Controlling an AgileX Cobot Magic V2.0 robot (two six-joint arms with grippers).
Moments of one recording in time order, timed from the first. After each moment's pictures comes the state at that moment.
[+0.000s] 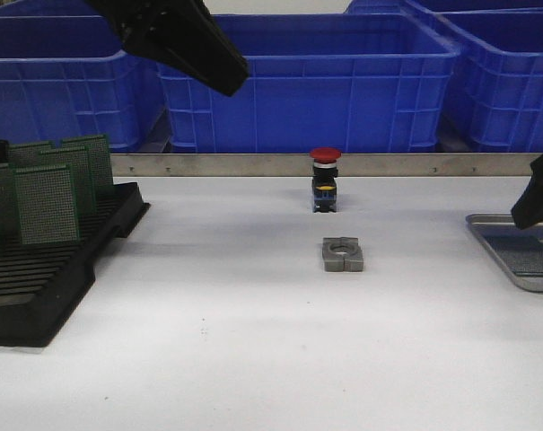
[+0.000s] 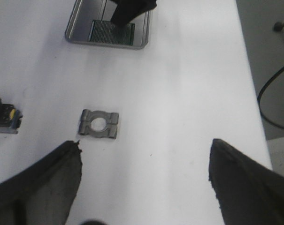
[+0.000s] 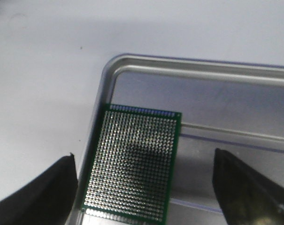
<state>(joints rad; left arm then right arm) -0.30 1.86 -1.60 -0.85 1.21 1.45 -0.20 1.72 -0.84 1.26 0.32 -1.38</state>
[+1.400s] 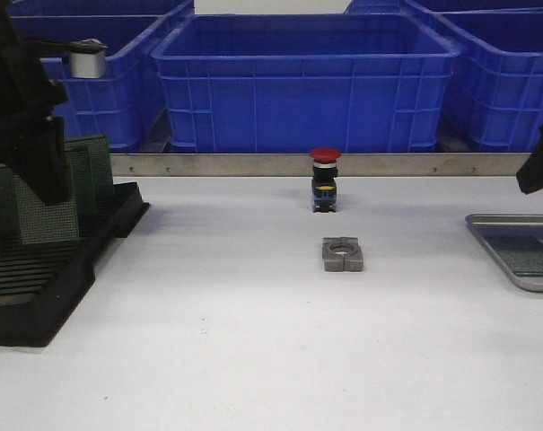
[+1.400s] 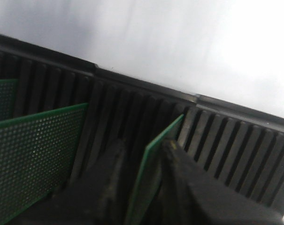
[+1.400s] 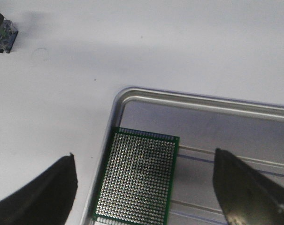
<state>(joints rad) -0.11 2.05 -1.70 -0.24 1.23 1.26 -0.20 1.64 -0.84 1.25 0.32 -1.39</state>
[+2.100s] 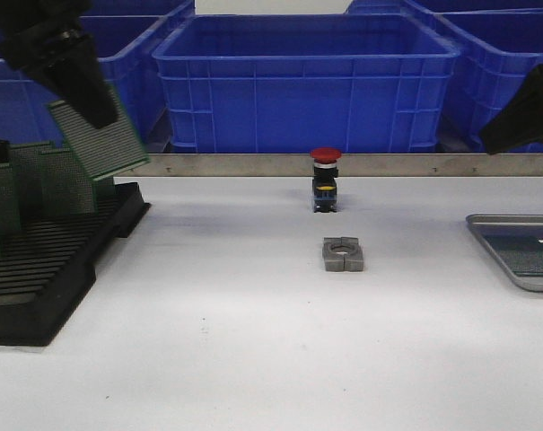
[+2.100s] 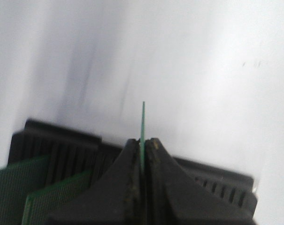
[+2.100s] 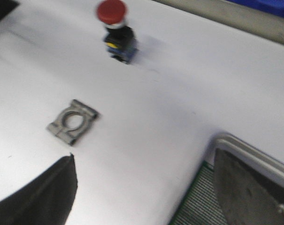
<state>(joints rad) -0.20 1.89 -1.70 -0.40 1.23 1.28 -0.15 1.50 -0.84 1.24 0.57 -1.62</state>
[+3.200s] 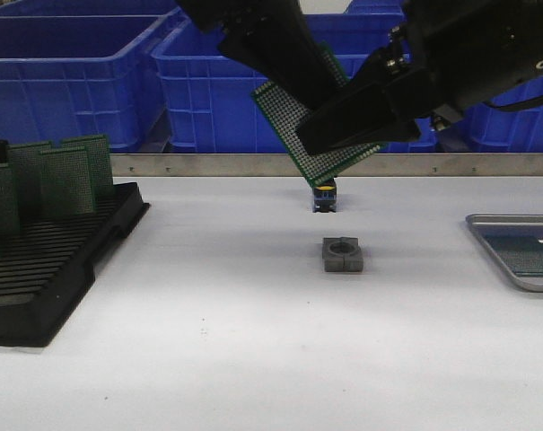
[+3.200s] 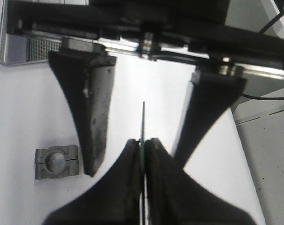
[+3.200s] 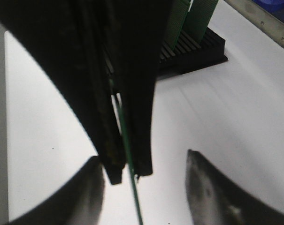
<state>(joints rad) -0.53 1.89 -1.70 -0.71 1.23 1.37 0.25 1.52 -0.84 1.45 0.73 -1.94</state>
